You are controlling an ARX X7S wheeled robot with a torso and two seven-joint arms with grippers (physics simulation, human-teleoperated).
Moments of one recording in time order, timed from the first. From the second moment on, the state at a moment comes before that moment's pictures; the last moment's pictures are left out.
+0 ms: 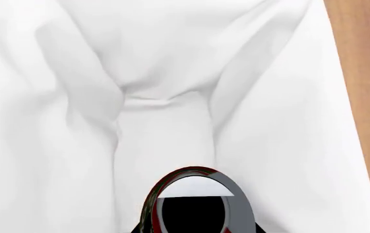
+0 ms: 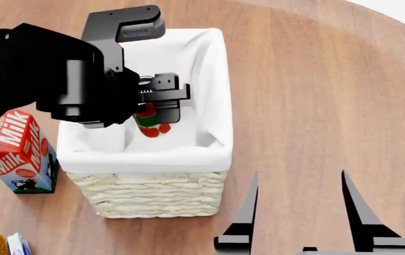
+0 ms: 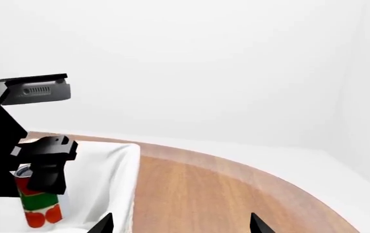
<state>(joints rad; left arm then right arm) -1.74 0.00 1.66 -1.15 -2.21 -0.76 -0.50 0.09 0.45 -0.28 -0.82 0.30 0.47 0.54</state>
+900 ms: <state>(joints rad) -1.67 0.00 1.64 -1.09 -2.17 -0.71 -0.54 0.09 0.46 -0.27 -0.82 0.31 0.47 0.55</state>
